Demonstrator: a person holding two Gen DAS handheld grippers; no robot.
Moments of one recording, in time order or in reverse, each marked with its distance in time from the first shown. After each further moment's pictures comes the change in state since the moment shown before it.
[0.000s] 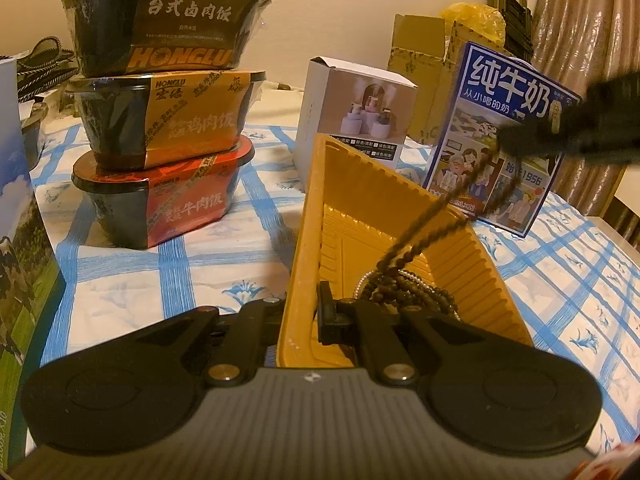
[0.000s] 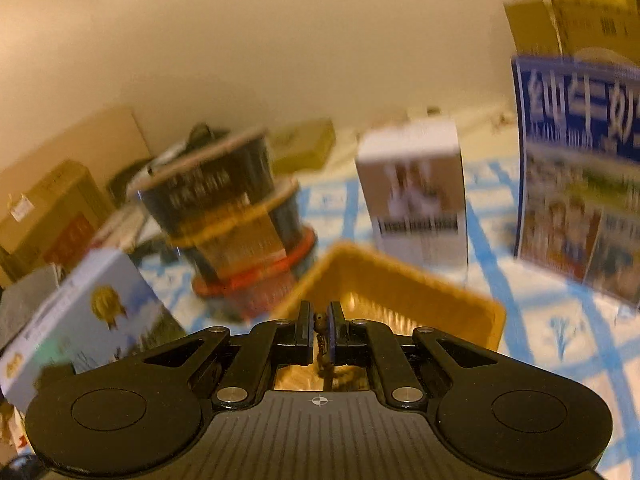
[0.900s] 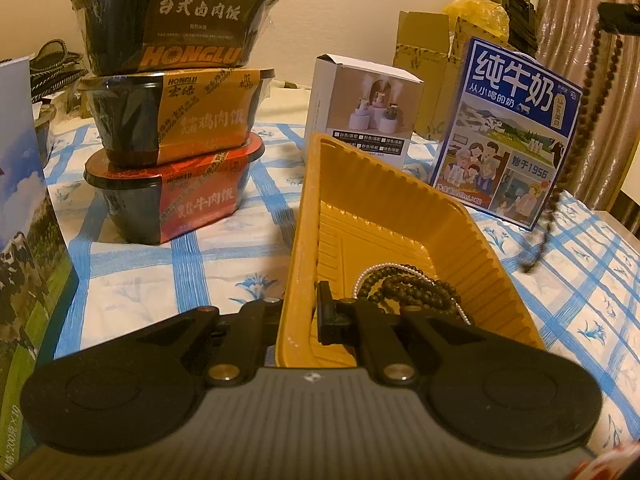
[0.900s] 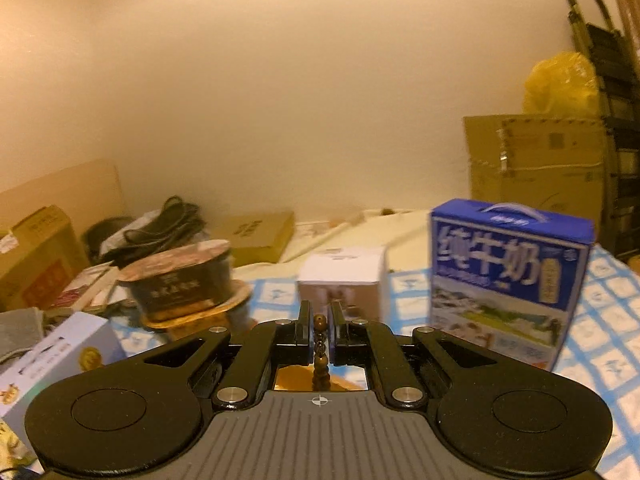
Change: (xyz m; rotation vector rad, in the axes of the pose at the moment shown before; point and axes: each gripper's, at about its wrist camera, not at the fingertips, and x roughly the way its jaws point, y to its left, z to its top) left arm -0.005 0.002 -0.005 0.013 0.006 0.025; right arm -0.115 -0.001 0.053 -0.119 -0.254 -0.094
